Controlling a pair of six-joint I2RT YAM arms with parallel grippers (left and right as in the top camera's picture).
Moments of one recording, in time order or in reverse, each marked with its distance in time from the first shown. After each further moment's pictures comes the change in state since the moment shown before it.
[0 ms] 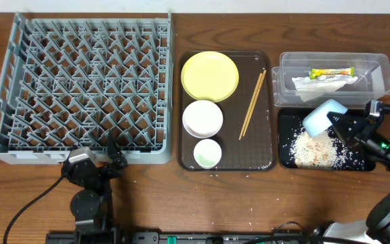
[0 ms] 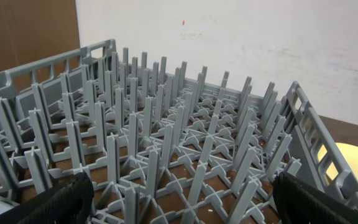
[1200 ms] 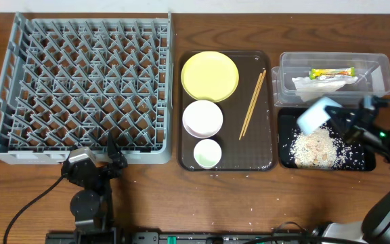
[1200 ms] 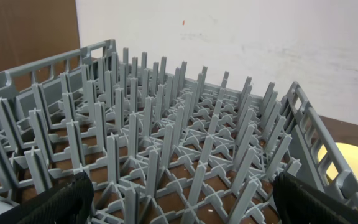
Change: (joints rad) left arm 0.000 0.000 0.000 0.000 0.000 0.000; right arm 0.085 -0.049 -0.001 0.192 0.026 0.406
